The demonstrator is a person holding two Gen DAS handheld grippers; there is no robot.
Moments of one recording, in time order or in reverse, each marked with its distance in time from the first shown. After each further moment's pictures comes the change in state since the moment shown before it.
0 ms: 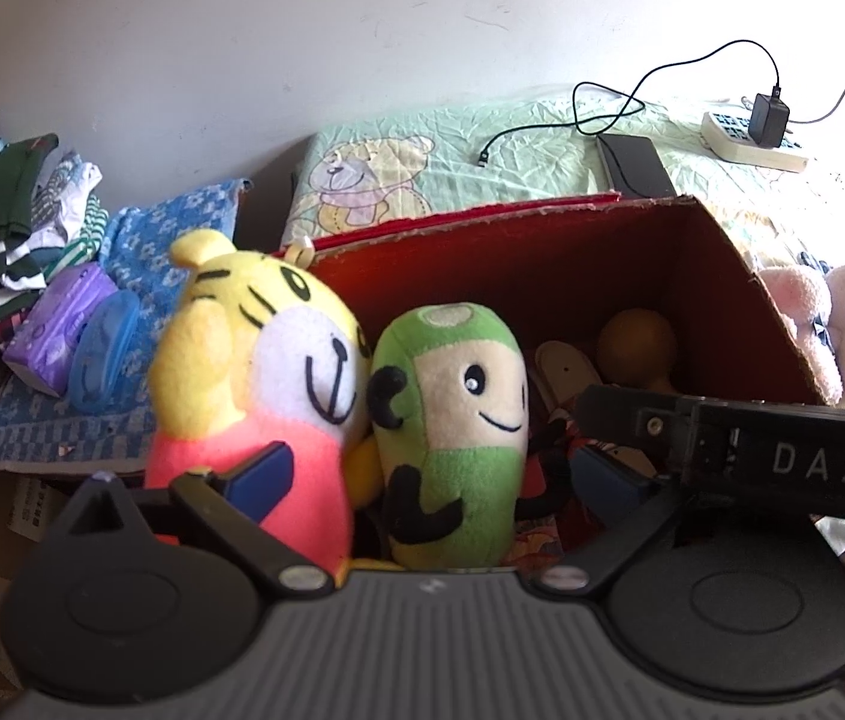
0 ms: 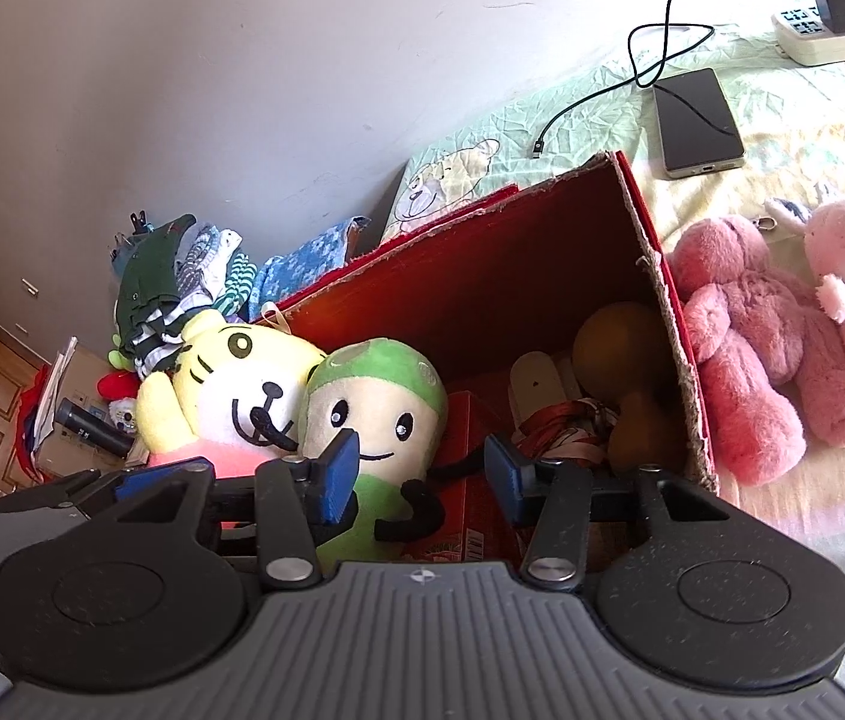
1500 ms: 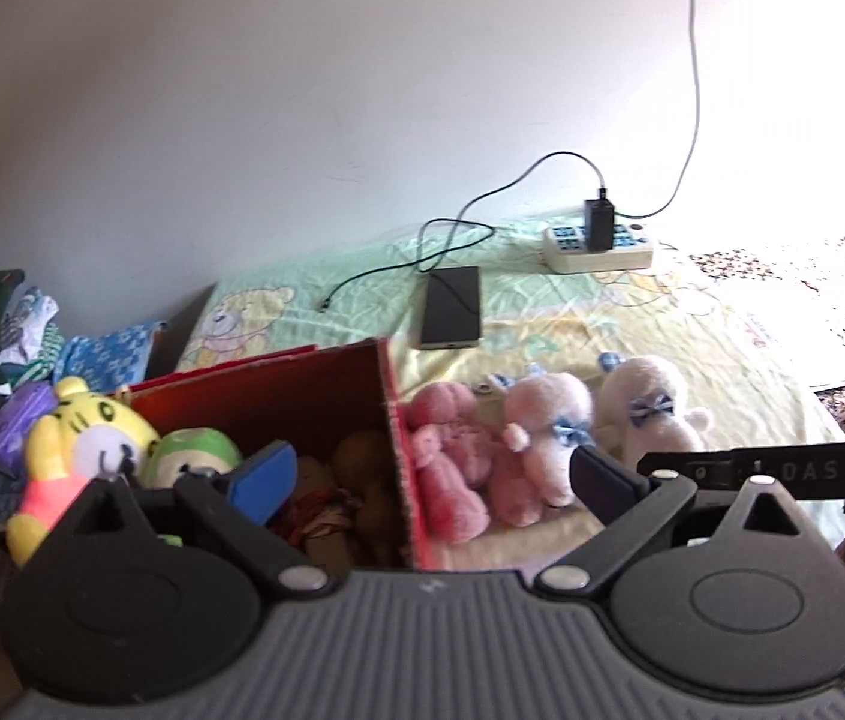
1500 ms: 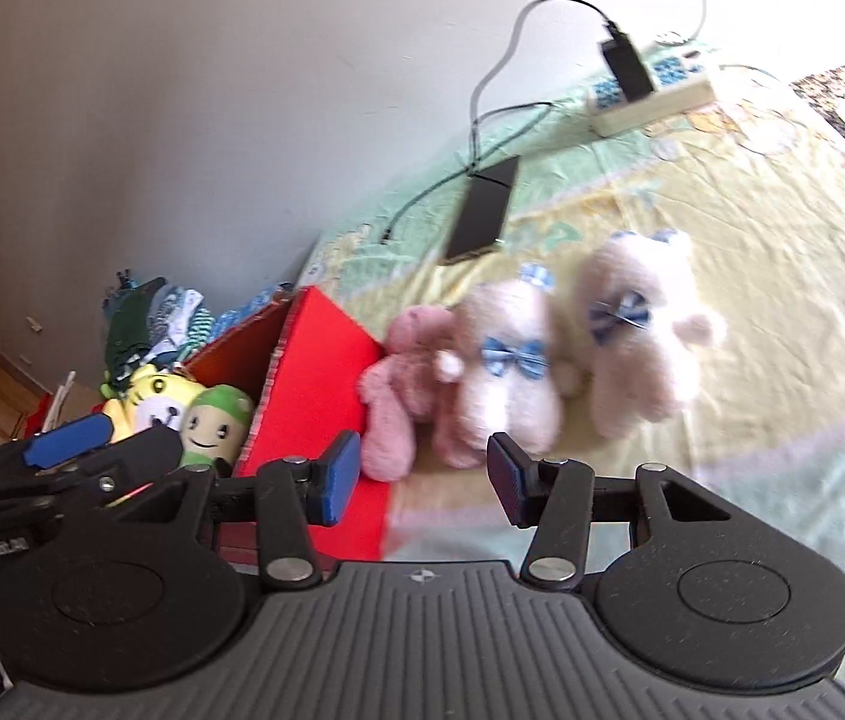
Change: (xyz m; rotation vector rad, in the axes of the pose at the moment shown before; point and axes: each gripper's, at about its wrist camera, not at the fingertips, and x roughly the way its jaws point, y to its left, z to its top) left arm -0.090 -0.192 -0.007 0.057 -0.262 -0.059; right arm -0.164 -0.177 0.014 0.040 -0.069 -0.017
